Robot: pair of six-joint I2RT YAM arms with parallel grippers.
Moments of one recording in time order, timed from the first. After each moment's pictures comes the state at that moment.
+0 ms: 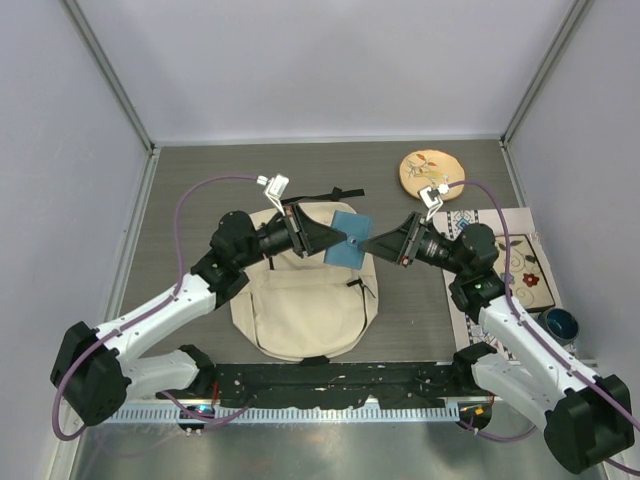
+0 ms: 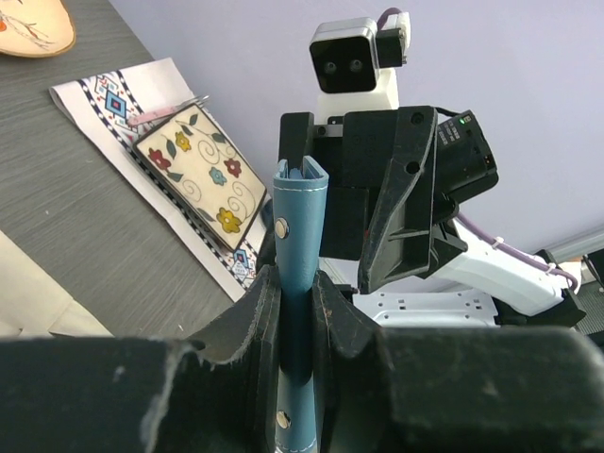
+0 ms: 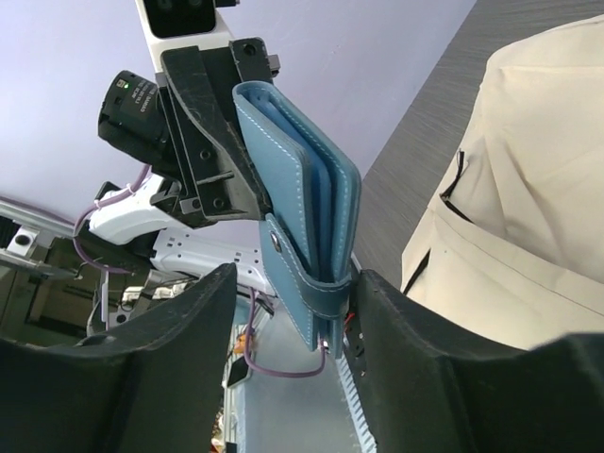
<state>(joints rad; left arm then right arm) -0.70 1.13 0.76 0.45 0.45 -0.92 0.37 0.87 0.54 0.45 -0.78 1.08</state>
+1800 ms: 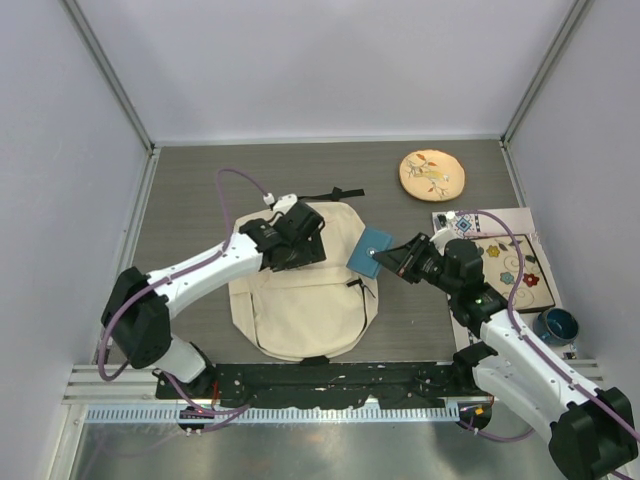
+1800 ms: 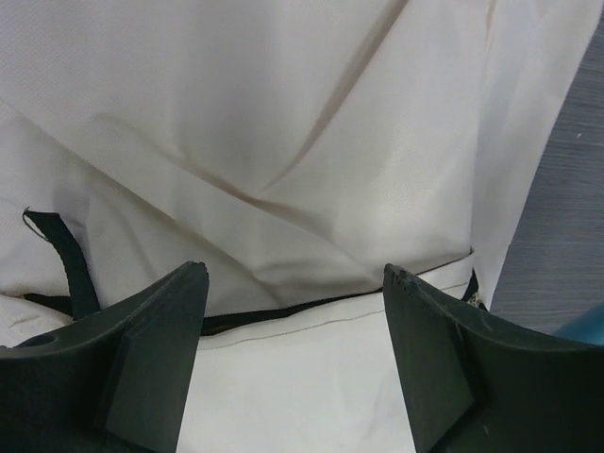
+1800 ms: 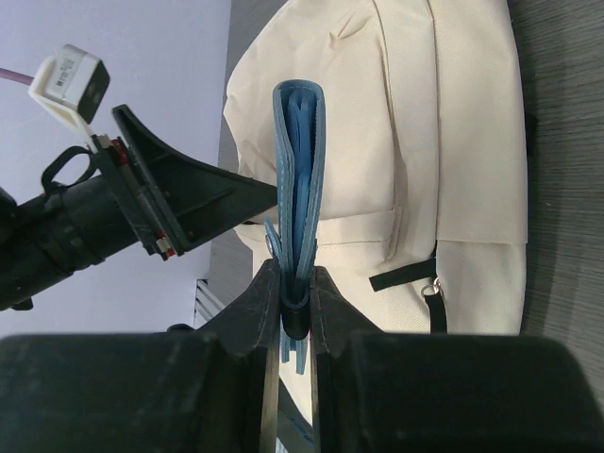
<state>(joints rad) -0.81 1.50 1.18 -0.69 -0.31 -0.93 0.40 0.78 0.41 0.08 -0.33 1.00</state>
